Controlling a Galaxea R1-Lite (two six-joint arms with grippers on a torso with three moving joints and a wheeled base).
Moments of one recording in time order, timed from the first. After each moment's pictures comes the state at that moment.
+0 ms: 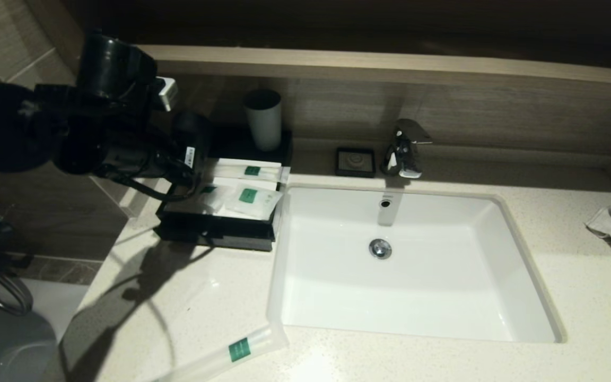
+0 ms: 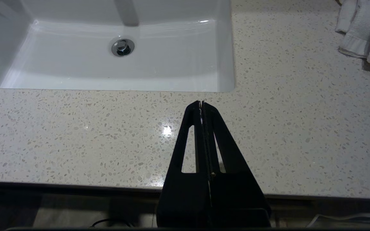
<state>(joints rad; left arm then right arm) -0.35 1.69 -1.45 0.21 0.29 -0.03 0.00 0.00 0.00 0.00 -0.01 0.04</state>
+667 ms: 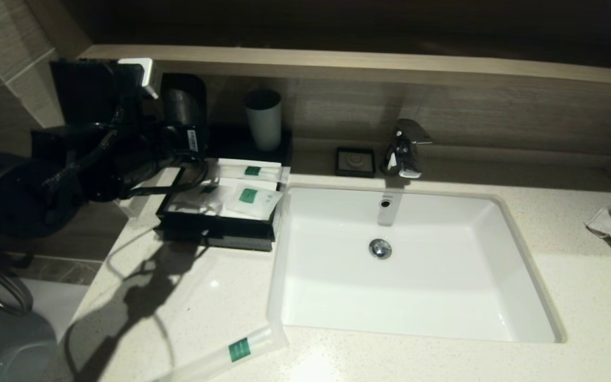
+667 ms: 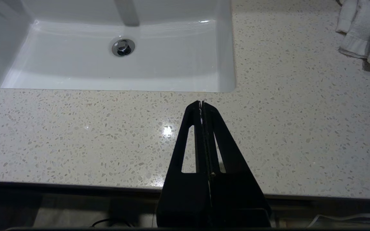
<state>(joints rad) -0.35 1.68 -1.17 -0.46 0.31 -0.03 0.00 0.00 0.00 0.00 -0.01 0.04</state>
